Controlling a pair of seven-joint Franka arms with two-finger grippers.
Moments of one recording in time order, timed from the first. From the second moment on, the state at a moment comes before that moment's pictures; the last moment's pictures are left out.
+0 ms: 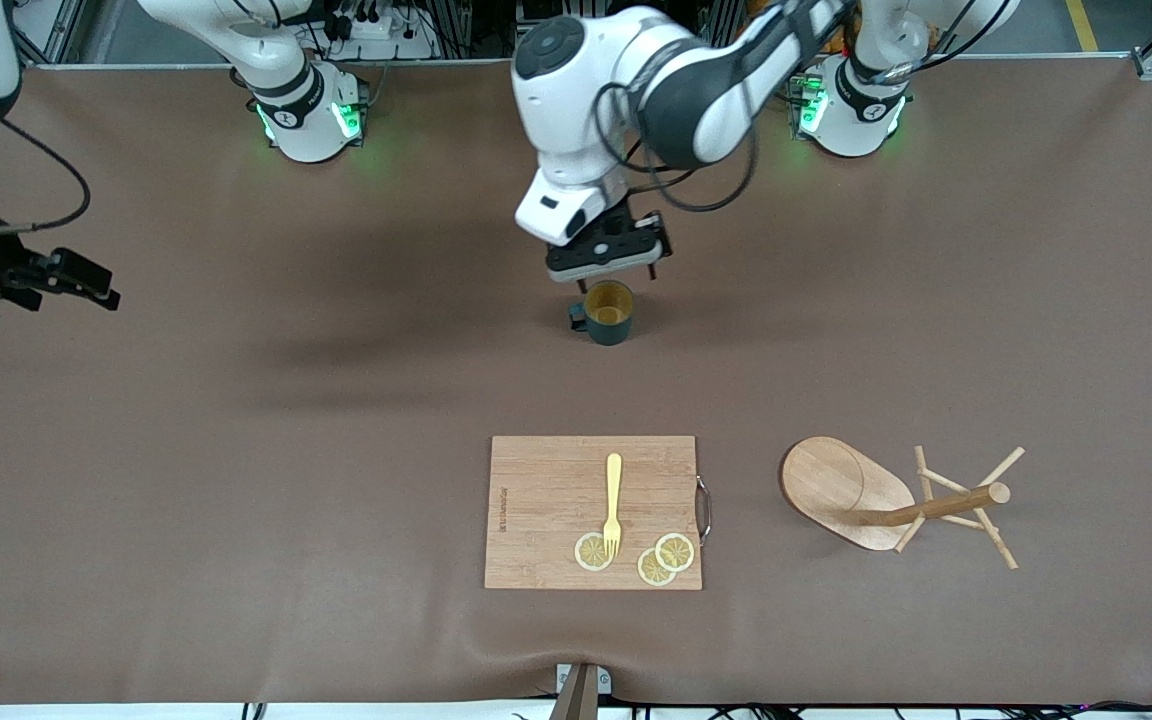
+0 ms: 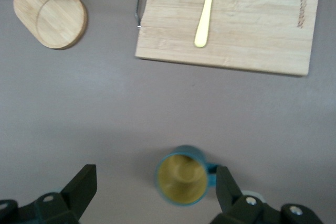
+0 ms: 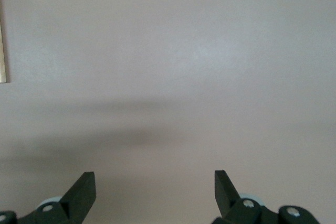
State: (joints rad) left arm -0.72 0.45 -0.24 -1.50 0.41 1.88 -1.23; right arm 0.08 -0.07 -0.16 -1.82 -0.01 1.78 -0.07
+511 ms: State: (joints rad) left arm -0.84 0.57 -0.24 -1.44 0.49 1.91 -1.50; right arm 0.08 -0.02 -0.17 -1.73 -0.05 1.81 -0.07
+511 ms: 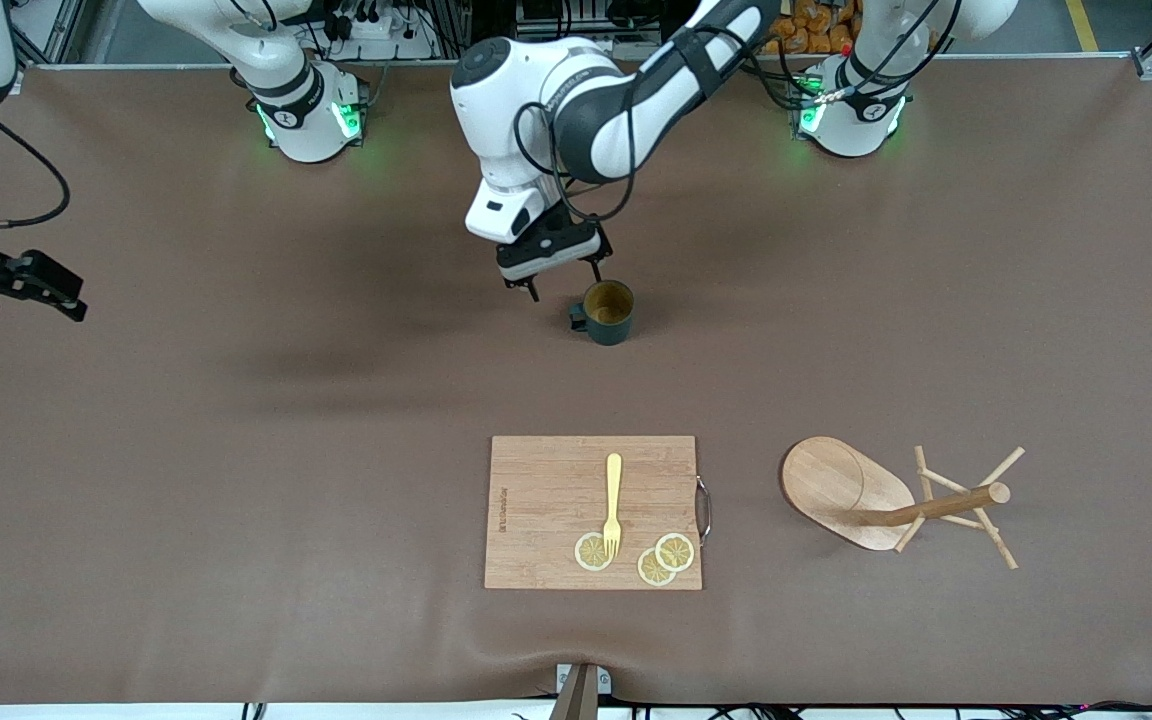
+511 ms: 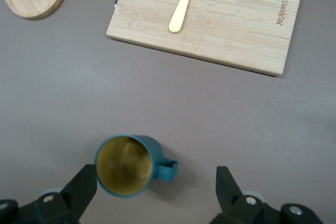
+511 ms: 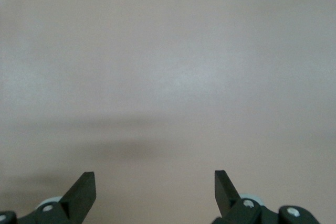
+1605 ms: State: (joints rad) left arm -1.02 0.78 -0.23 -1.41 0.95 1.95 -1.99; right arm 0.05 -0.01 -0.17 -1.69 -0.04 1.78 -0.13
